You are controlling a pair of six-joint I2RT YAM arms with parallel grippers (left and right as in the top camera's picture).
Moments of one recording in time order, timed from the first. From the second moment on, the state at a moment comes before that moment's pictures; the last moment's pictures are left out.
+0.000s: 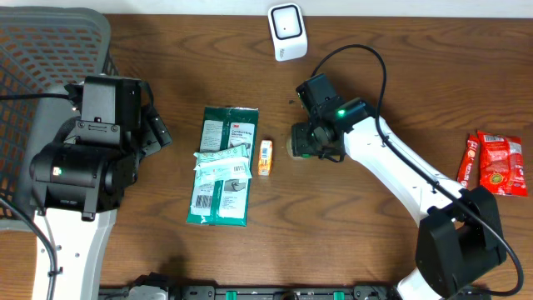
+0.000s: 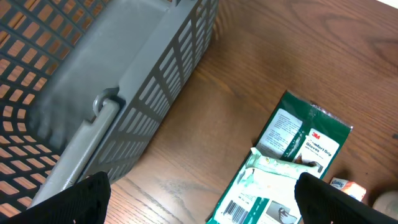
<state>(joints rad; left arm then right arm) -0.14 1.21 1.52 -1.32 -0.36 -0.52 0.52 1.77 1.33 -0.85 -0.06 0.49</state>
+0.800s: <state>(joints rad) -0.14 1.21 1.52 -1.32 -0.36 -0.52 0.52 1.77 1.33 -0.92 -0.05 0.31</state>
